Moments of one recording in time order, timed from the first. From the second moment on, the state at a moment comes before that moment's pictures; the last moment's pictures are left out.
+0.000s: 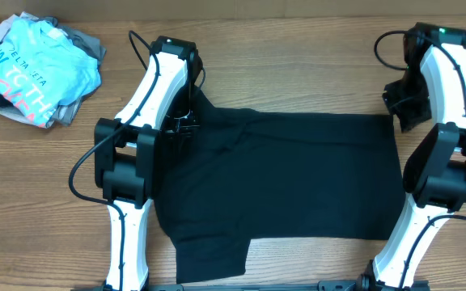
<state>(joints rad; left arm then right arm) -0.26 2.34 2.03 -1.69 -0.03 -0.49 -0.19 2.22 2.00 -1.49 0.19 1.07</state>
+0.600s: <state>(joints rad) -0.16 2.34 2.03 -1.36 0.03 -0.30 -0.18 2.22 1.95 -1.39 0.07 0.87</state>
